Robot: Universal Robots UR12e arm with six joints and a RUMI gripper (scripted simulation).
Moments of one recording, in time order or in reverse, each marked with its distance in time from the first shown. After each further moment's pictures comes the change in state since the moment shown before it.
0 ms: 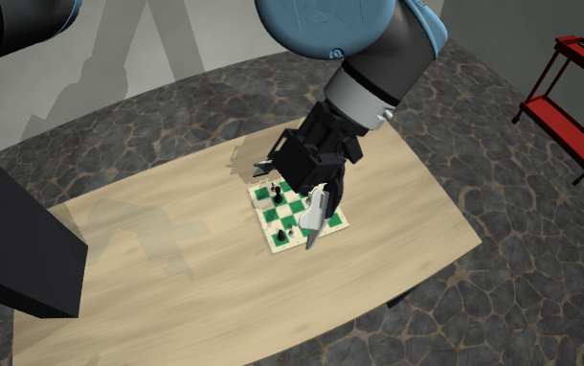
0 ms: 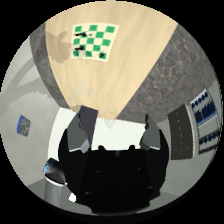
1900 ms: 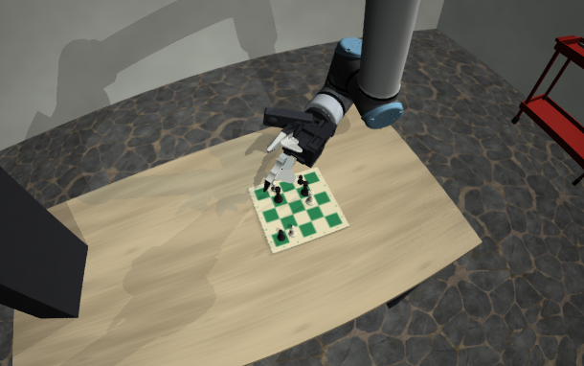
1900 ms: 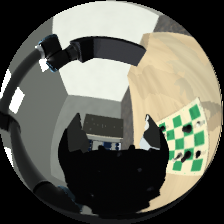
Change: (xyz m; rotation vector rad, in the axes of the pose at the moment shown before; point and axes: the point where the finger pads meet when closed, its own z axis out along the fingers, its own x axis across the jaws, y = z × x) arm -0.125 -0.086 0.044 -1.072 -0.511 -1.657
